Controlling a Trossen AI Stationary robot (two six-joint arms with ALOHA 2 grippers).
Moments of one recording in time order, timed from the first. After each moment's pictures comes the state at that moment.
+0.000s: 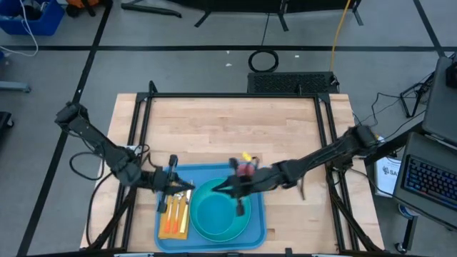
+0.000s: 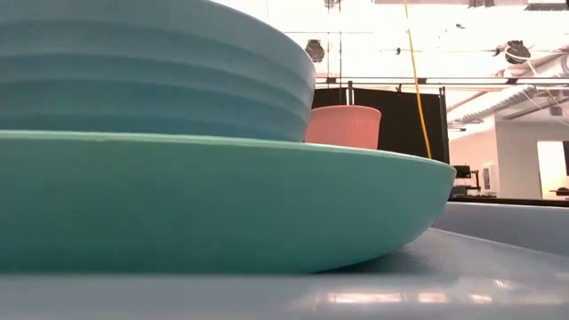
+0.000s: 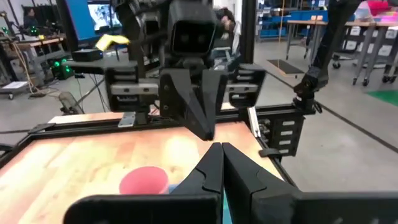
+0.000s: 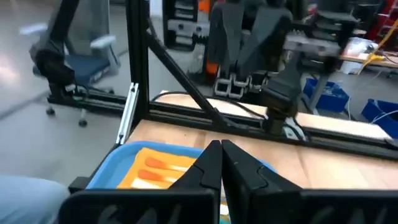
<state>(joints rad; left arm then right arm) -0.68 1.04 0.65 0.32 -0.51 -0.03 0.37 1.72 1.23 0.31 0.24 -0.04</state>
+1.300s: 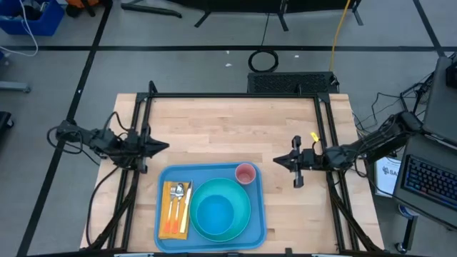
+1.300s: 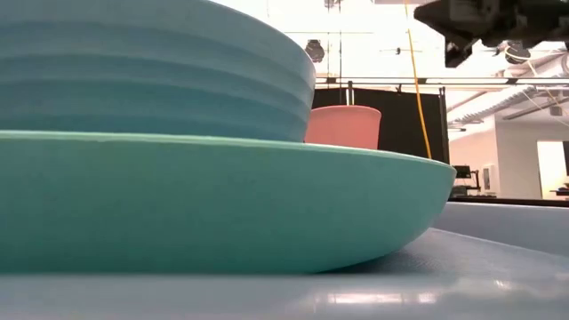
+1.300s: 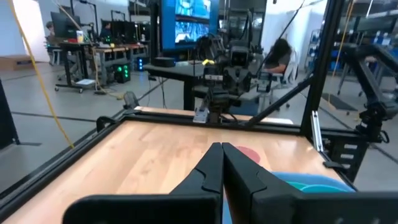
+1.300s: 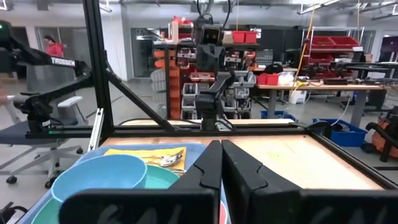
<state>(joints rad) -0.39 0.20 0.38 -0.16 -0.45 -0.07 0.41 0.81 0.22 0.69 0.45 -0.02</state>
